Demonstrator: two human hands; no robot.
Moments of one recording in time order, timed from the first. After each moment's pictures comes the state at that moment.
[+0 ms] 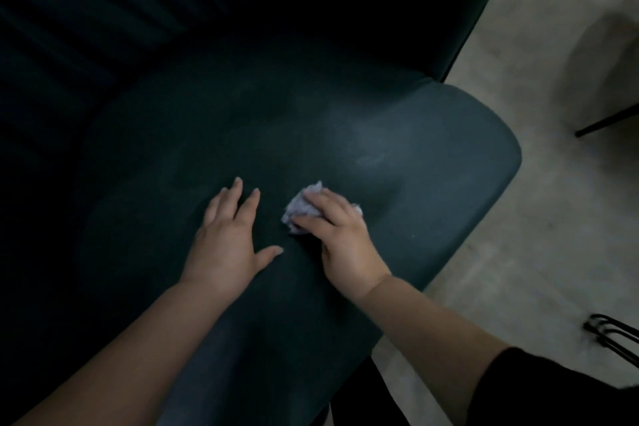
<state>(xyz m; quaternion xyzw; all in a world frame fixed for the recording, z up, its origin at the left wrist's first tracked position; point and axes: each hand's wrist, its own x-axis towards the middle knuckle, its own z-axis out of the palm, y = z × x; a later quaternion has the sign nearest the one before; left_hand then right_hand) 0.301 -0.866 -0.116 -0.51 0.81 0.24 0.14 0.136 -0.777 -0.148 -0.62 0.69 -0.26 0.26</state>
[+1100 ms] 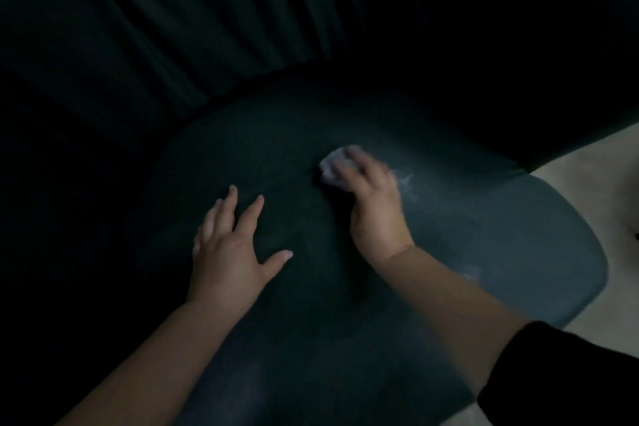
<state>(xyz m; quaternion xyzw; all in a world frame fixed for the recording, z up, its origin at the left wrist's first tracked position) 0.354 -0.936 -0.126 -0.64 0.73 0.26 0.04 0.138 -0.940 -0.148 -0.62 0.70 -0.27 0.21</state>
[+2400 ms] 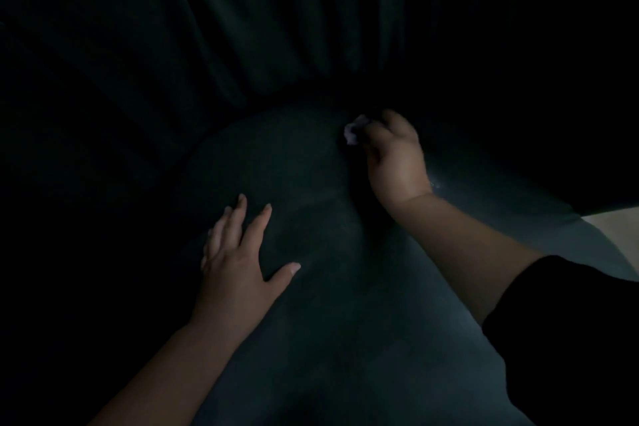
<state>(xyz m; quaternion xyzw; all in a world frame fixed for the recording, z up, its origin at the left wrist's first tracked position) 0.384 -0.948 -0.139 -0.66 0.69 0.29 0.00 0.147 -1.050 -0.166 -0.65 0.70 -0.22 0.19</state>
